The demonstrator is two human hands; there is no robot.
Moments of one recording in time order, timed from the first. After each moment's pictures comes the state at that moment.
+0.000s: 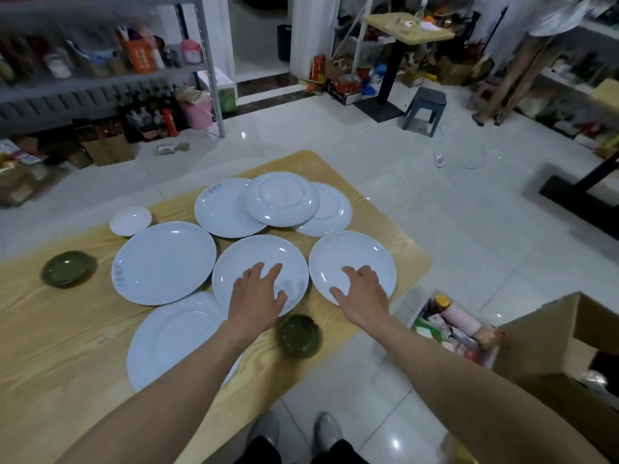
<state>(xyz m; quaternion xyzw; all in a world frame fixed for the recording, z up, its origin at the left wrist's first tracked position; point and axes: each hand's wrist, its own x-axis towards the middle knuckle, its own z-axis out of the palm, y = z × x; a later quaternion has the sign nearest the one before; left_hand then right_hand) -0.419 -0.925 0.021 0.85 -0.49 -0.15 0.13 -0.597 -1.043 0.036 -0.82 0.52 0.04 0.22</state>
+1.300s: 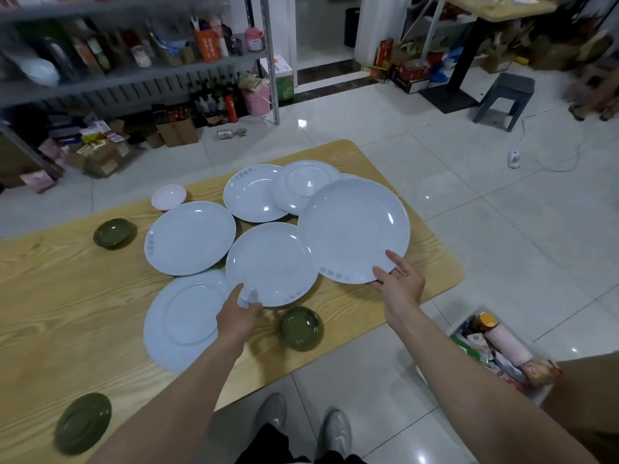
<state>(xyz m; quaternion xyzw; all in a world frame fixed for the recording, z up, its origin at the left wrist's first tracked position) -0.455 -0.895 -0.020 0.85 -0.01 -0.29 0.44 -0.632 -1.102 0.022 -0.39 0.52 -0.34 0.68</state>
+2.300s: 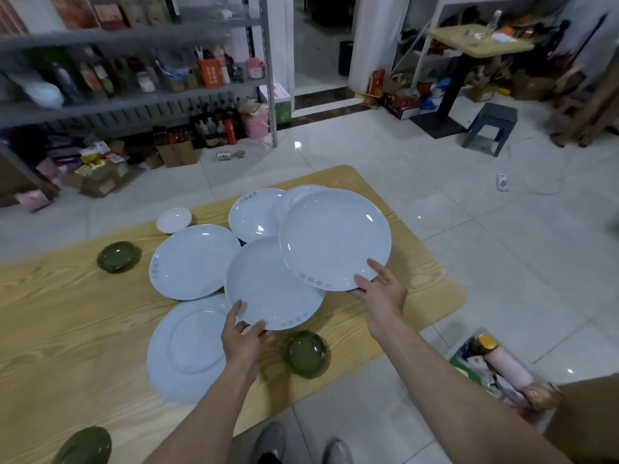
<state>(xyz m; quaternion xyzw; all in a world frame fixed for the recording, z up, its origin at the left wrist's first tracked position) -0.450 -0.894 -0.031 0.64 0.12 -0.29 0.70 -0.580 -1.077 0.058 -0.35 0.51 -0.33 0.71</state>
